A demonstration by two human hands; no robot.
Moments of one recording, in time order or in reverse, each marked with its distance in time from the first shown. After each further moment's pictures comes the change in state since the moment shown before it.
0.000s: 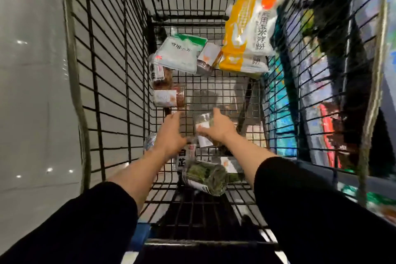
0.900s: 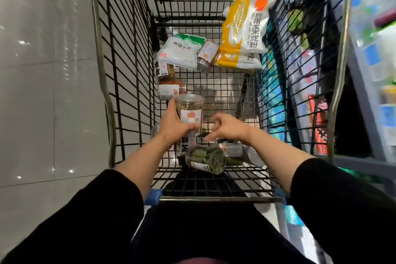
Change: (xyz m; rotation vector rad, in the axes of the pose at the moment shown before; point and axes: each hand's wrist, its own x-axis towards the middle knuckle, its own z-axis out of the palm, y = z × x) left_hand -0.033 0.007 -0.022 -0.549 -0.017 0.035; right_hand -0.085 -0.001 -0.045 0.218 -0.347 -0.094
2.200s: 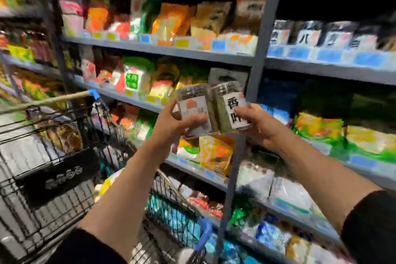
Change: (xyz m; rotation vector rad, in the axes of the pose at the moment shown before) left_hand -0.247 0.359 0.059 -0.249 -0.900 0.930; right_hand -0.482 -0.032 -0.029 0.853 1.279 -0.796
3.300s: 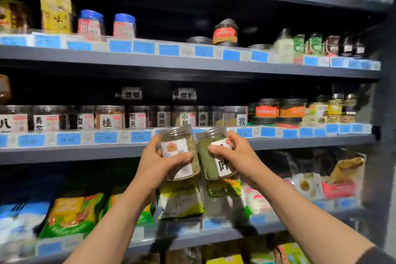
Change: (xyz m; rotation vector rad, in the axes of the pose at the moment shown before) left_hand 0.002 0.039 0.560 -0.206 -0.478 0.088; right_hand -0.320 -0.167 -0.418 -0.556 0.823 -0.299
